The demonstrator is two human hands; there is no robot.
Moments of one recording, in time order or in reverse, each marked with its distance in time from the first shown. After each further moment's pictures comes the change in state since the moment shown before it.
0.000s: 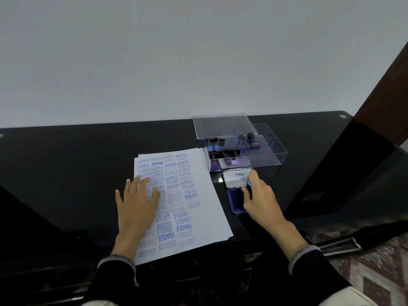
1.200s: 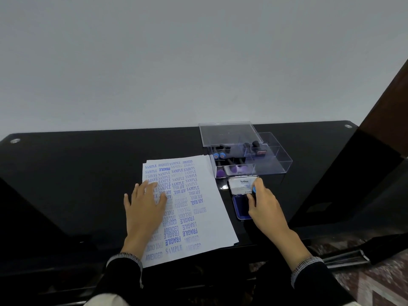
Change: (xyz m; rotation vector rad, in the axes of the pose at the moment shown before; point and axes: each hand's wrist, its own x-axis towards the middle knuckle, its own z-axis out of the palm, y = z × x) left_hand 0.000 0.000 -0.002 -0.031 0.017 -0.010; right_hand -0.003 -0.009 -0.002 -0.048 0.021 0.051
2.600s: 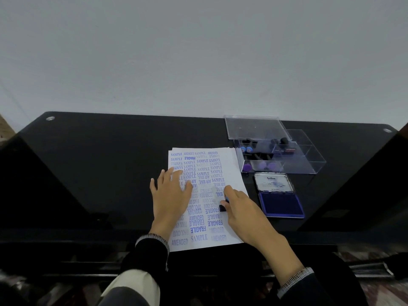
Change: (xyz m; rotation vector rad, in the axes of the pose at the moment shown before) left_hand 0.001 -0.002 0.003 -0.024 0.043 -0.007; right_hand -0.022 -0.104 0.027 -0.046 -0.365 -0.294
